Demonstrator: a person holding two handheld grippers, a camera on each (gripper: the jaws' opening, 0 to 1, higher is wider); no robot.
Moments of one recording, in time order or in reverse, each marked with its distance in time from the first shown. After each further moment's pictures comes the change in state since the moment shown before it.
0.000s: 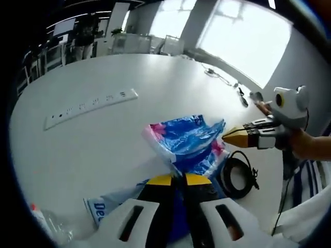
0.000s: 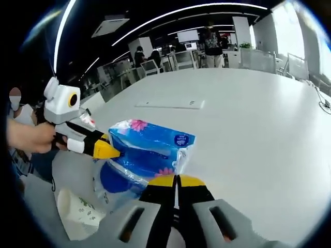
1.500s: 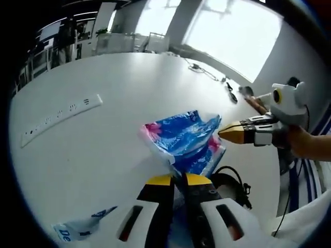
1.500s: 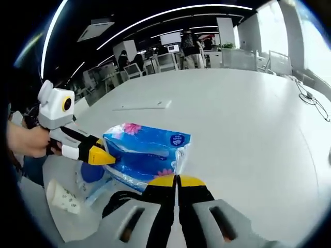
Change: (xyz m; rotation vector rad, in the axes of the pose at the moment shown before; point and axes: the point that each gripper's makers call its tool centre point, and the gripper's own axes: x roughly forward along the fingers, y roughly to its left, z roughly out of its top) left arm 0.055 -0.060 0.012 0.046 0.021 -0.090; right arm -0.036 -0.074 -0.017 0.055 -0.019 -0.129
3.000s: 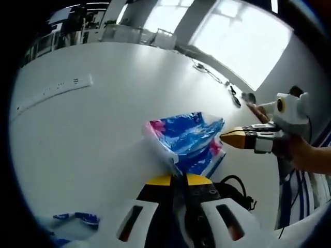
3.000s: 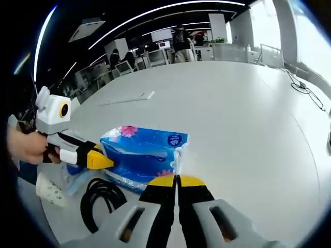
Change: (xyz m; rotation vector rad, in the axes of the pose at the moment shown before) left arm 0.049 -0.003 -0.012 -0.122 -0.010 -0.022; right arm 0.007 -0.037 -0.025 0.037 0.027 -0.050
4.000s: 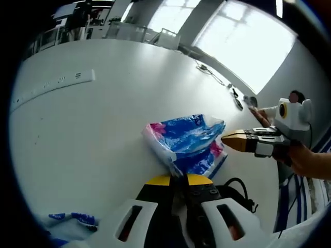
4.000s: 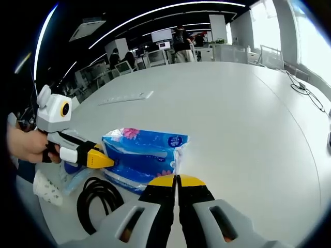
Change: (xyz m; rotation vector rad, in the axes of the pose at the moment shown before) left arm 0.004 0.003 -0.002 -0.031 -0.003 0.000; right arm 0.004 -0.003 -0.001 -0.003 -0.011 -0.009
